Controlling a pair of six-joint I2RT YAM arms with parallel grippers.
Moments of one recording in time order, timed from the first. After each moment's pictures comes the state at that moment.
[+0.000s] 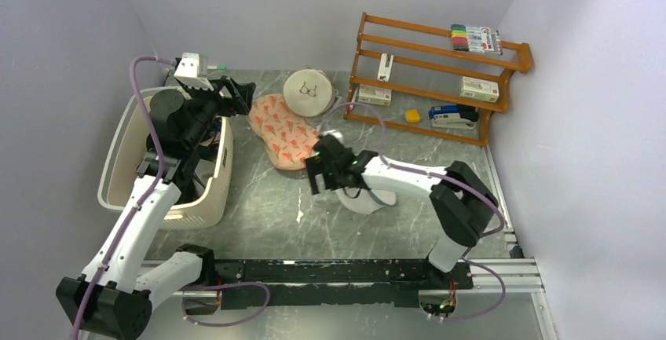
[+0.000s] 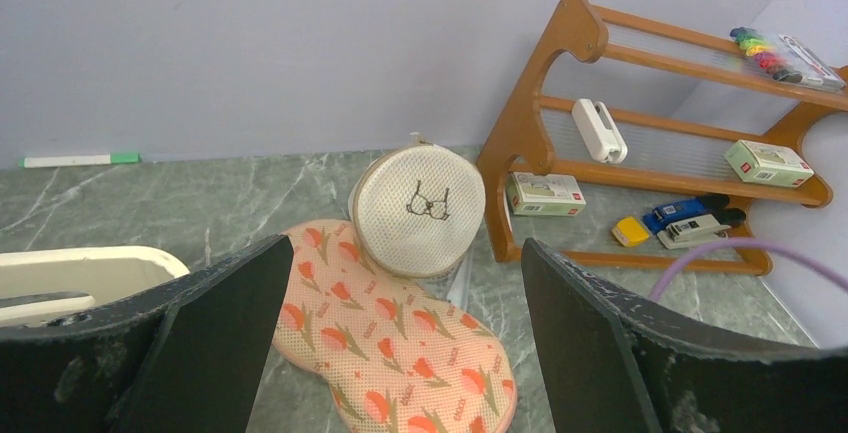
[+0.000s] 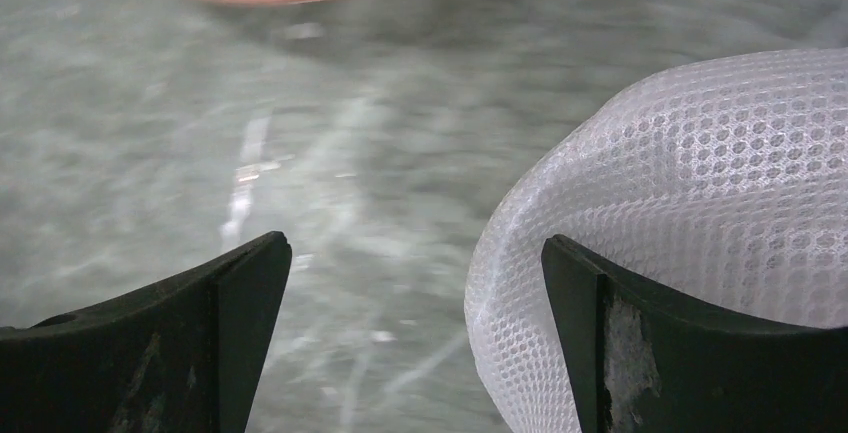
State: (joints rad) left arm -0.23 0.99 1.00 0.03 0.09 -0.24; right arm 0.93 1.69 1.07 -0.34 0.16 0.48
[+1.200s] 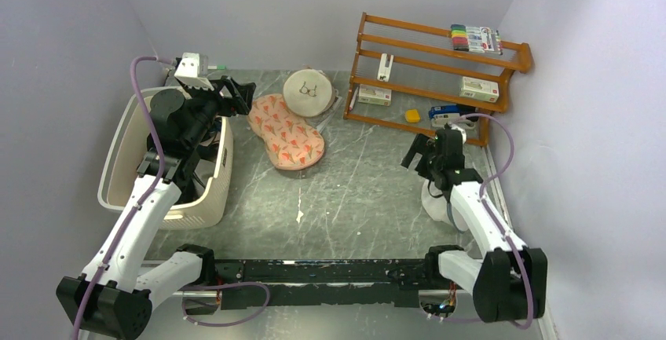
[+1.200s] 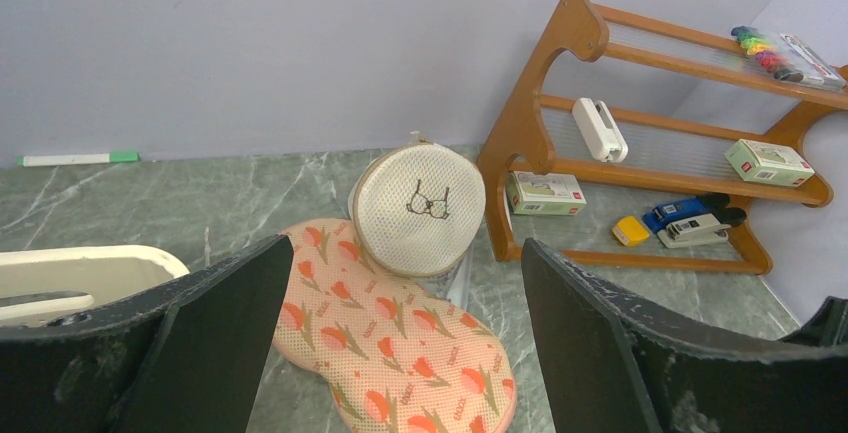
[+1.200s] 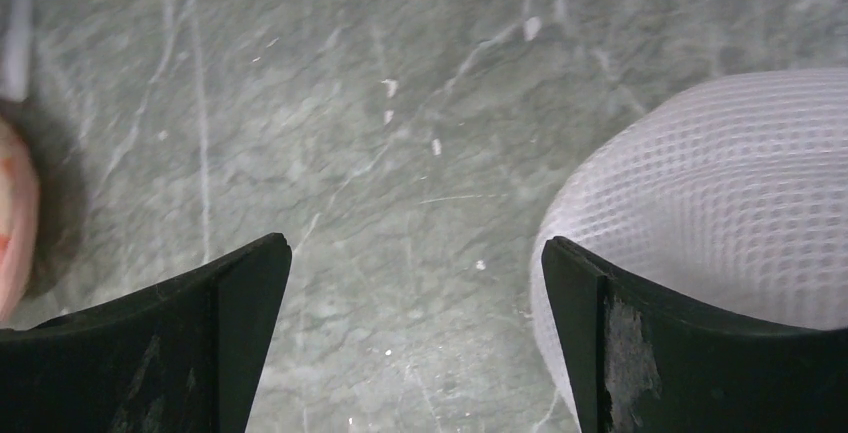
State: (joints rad) left arm -0.23 1.00 1.00 0.03 0.09 -0.24; right arm 0.06 1.11 0.66 -0.35 0.10 0.47
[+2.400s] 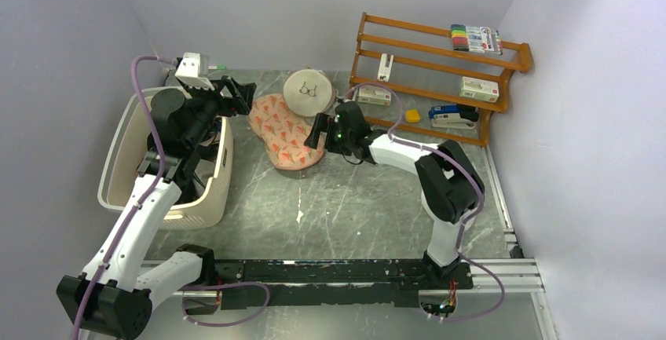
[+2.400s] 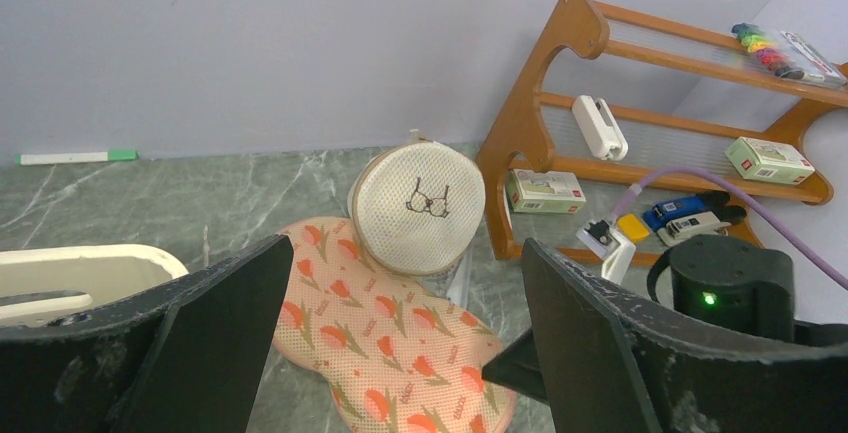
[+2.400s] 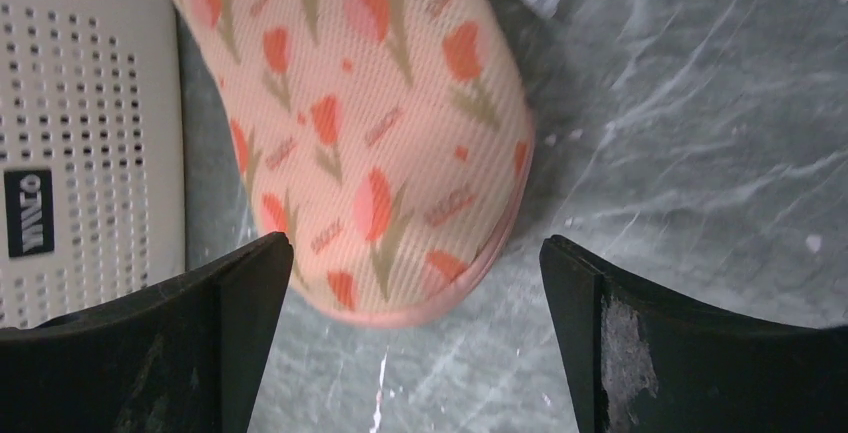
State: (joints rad) left arm -0.23 1.00 1.00 0.03 0.09 -0.24; right arm 0.62 1.83 1.11 0.04 -0.12 0.69
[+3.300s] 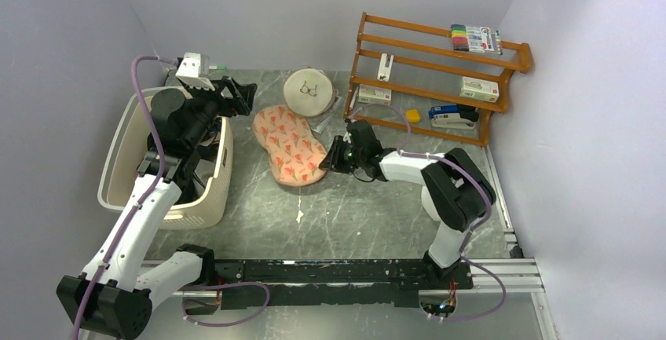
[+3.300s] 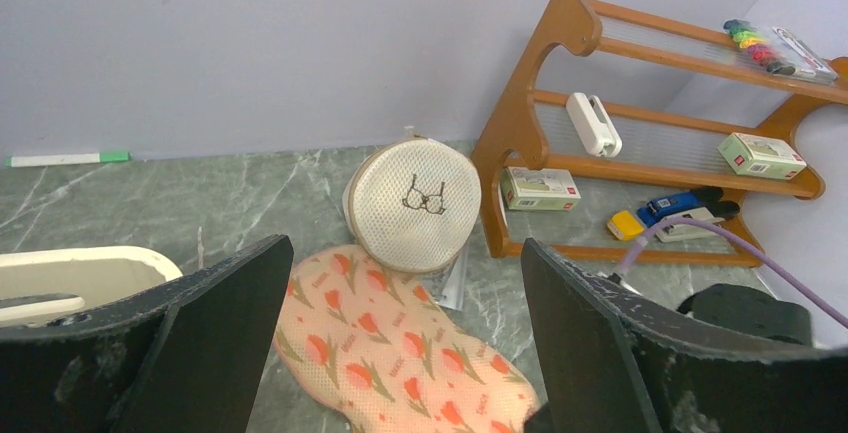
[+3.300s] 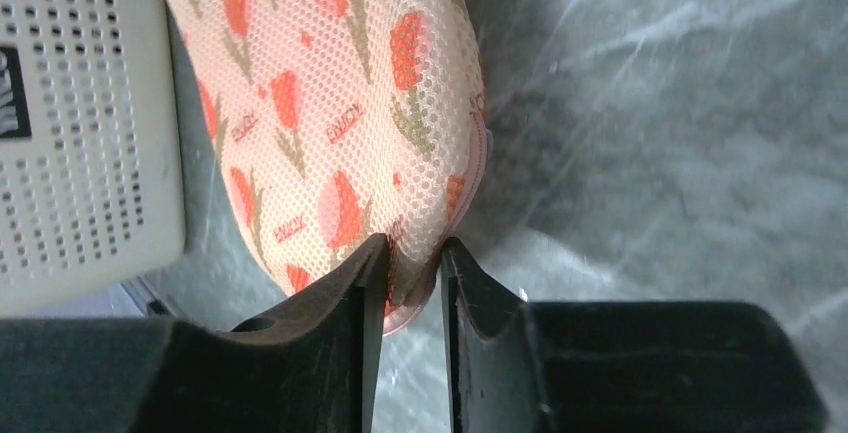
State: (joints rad) left arm -0.23 1.00 1.00 0.03 0.11 -0.24; right arm 0.59 1.80 0.91 0.19 -0.26 0.75
